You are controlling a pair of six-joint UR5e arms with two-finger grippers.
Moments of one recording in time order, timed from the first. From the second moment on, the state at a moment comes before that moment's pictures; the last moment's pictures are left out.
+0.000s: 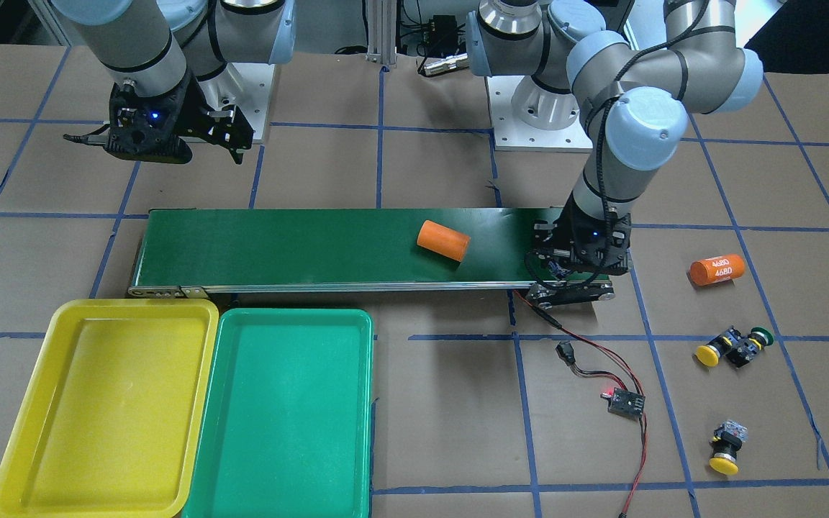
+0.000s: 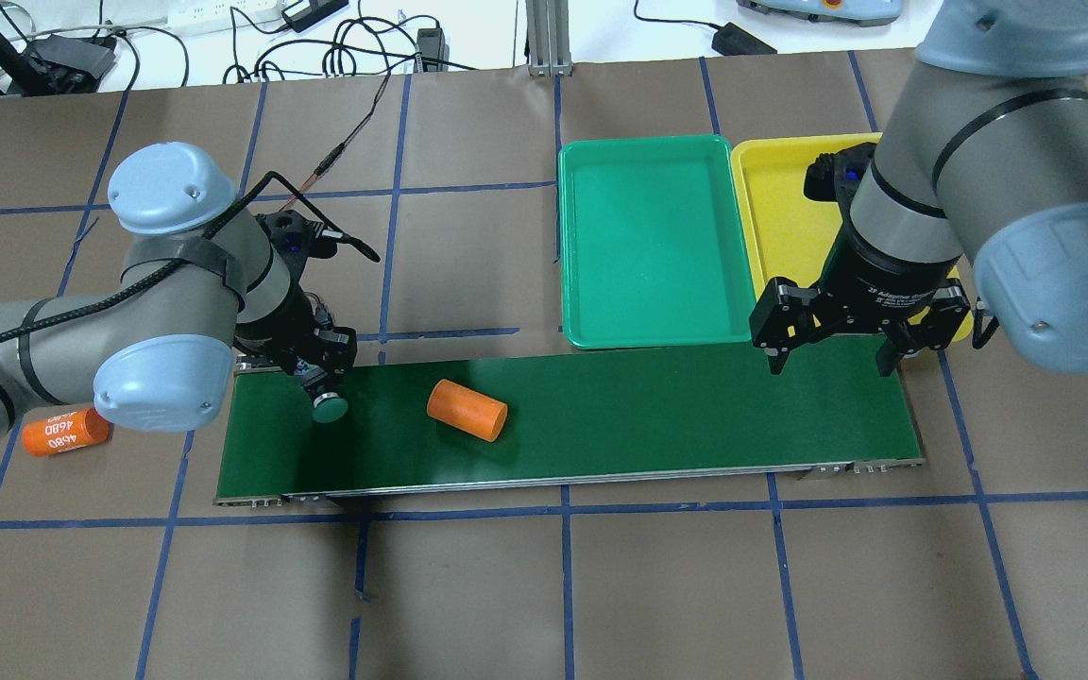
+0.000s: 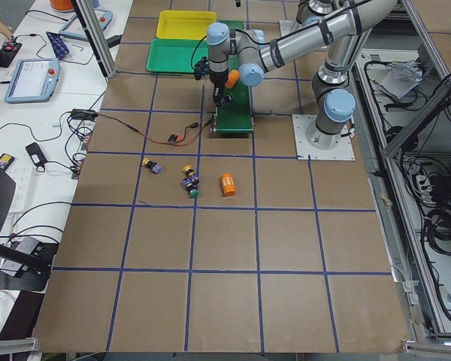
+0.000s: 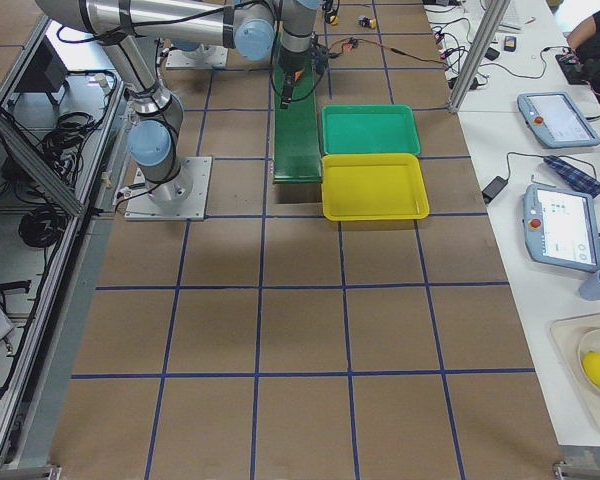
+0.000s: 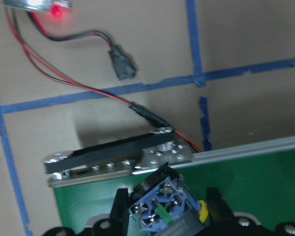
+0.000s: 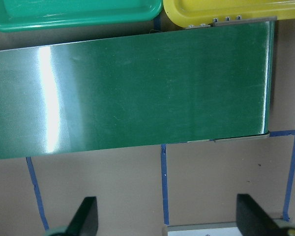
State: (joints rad) left arm -1.53 -1.62 -2.08 -1.05 1.61 0.25; right arm 1.57 -1.70 1.85 -1.55 -1.56 0.06
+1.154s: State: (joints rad) left arm -1.17 -1.70 -1.89 -1.11 1.61 0.58; right arm 1.57 -1.70 1.84 -1.55 -1.56 0.07
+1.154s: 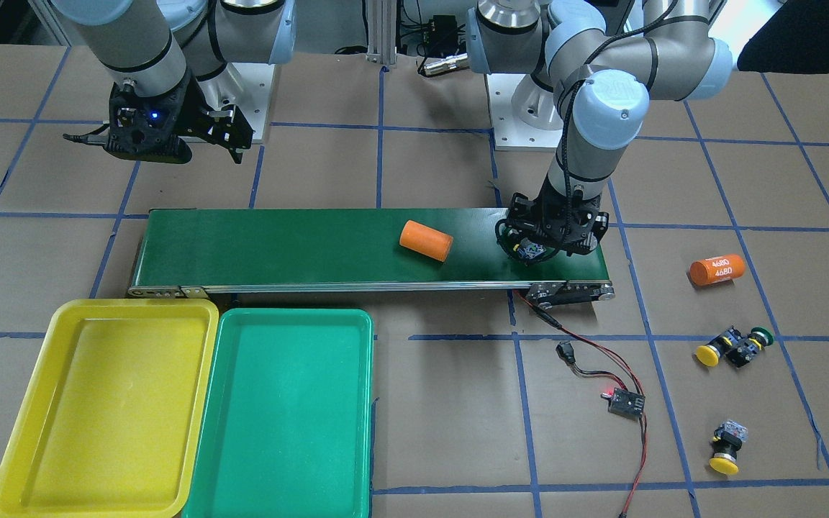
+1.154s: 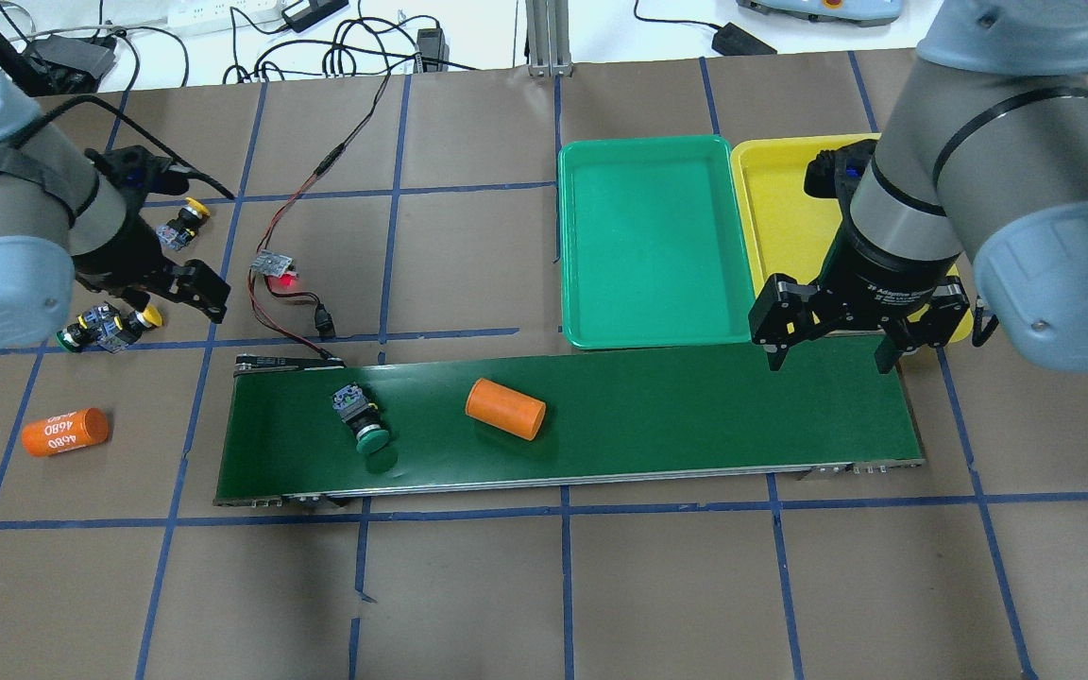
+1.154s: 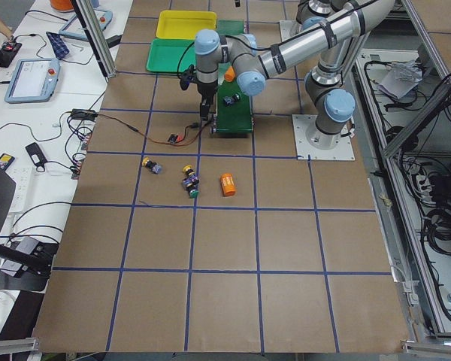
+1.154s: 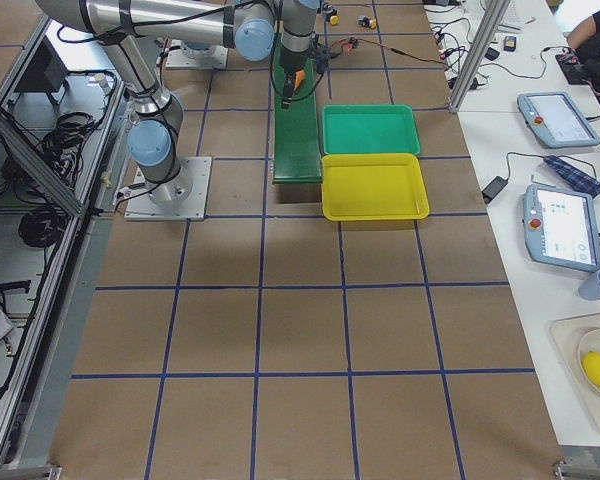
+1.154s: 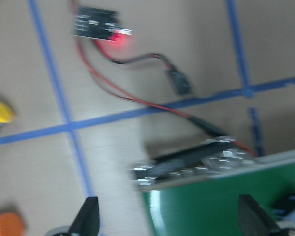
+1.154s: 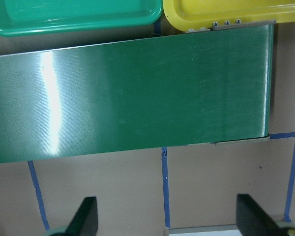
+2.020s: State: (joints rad) left arm -0.83 -1.84 -2.04 -0.89 1.62 1.26; right arm 1.57 -1.70 1.84 -1.63 -1.56 0.16
